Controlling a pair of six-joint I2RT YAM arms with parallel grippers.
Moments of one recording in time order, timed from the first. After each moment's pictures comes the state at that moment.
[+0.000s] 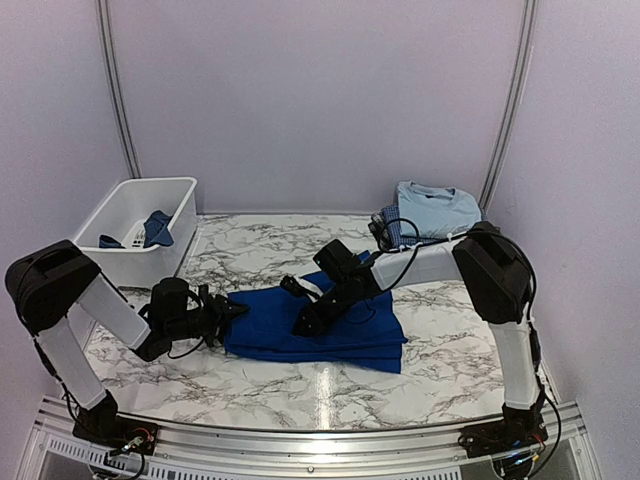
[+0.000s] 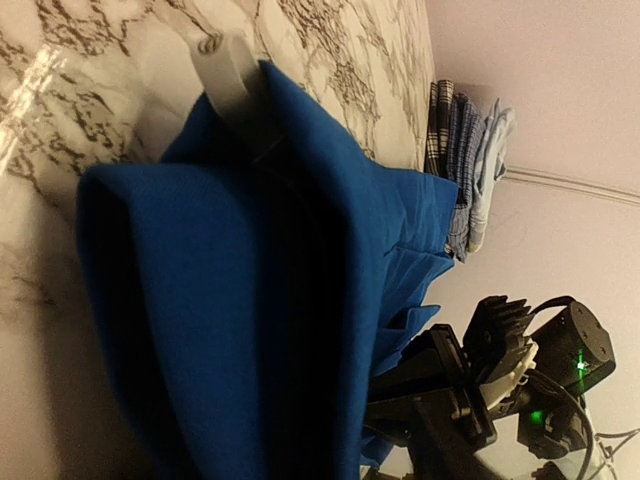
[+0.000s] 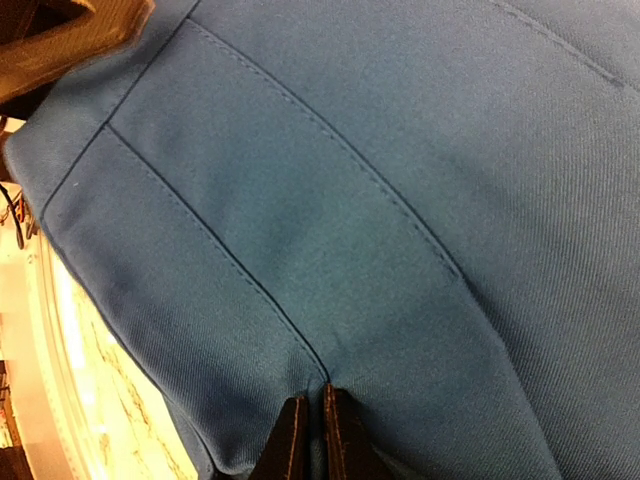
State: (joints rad) left arm -0.54 1.74 0.37 0.94 0.36 -1.40; right arm 0.81 2.20 1.48 -0.35 -0.59 0.08
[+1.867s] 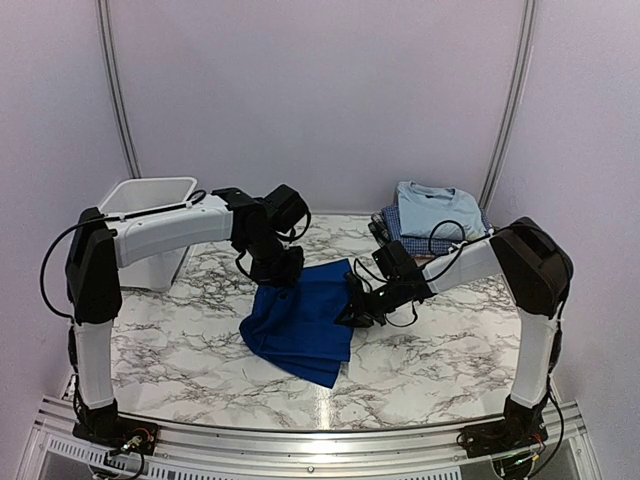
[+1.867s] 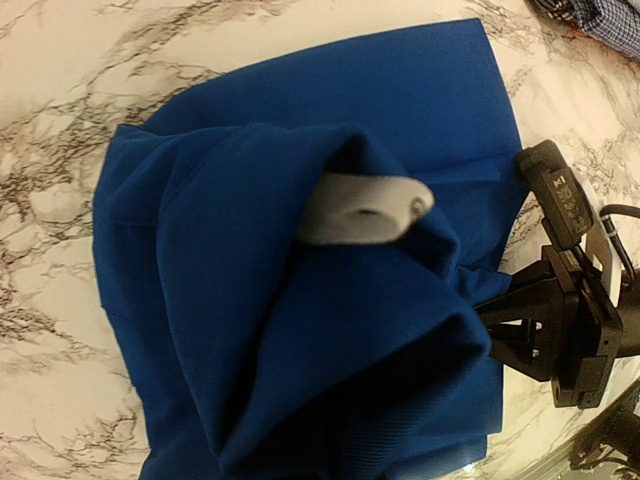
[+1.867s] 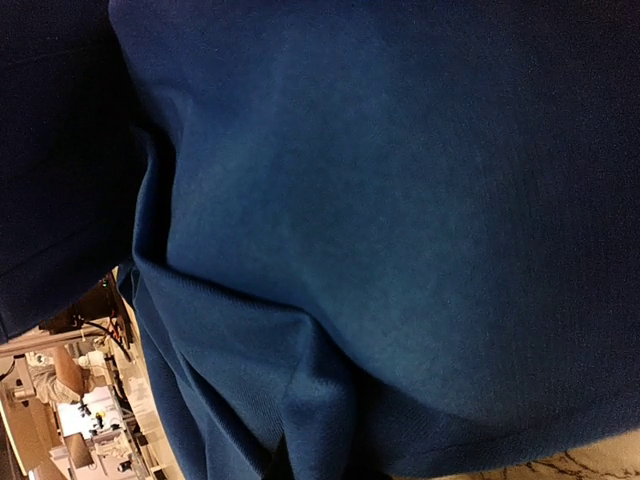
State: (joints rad) left arm -0.81 2.00 1.76 -0.92 0.02 -0.70; right arm 0.60 1.99 1.09 -0.06 -0.72 0.59
